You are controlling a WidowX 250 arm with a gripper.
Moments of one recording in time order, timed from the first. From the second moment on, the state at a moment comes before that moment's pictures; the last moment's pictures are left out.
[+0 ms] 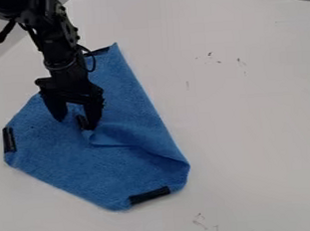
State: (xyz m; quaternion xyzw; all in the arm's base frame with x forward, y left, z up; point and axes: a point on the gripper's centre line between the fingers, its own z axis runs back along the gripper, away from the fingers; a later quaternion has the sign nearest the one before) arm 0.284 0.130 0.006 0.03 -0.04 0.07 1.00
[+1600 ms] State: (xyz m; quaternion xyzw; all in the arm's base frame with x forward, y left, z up) arm 0.285 0.129 0.009 0.09 -0.04 0.04 0.99
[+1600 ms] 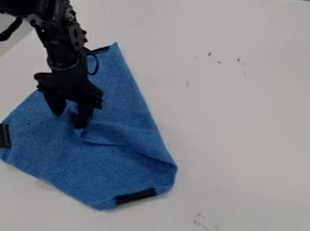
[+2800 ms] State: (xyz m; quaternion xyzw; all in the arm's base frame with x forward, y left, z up) arm 0.335 0.069 0.074 0.10 -0.08 -0.02 0.99
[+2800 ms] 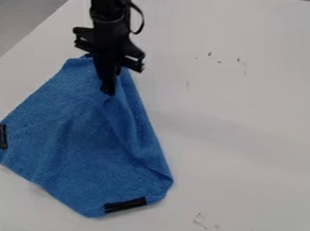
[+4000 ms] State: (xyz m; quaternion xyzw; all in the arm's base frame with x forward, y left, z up) arm 0.402 -0.056 0.027 -0.08 -0.07 -0.10 0.99
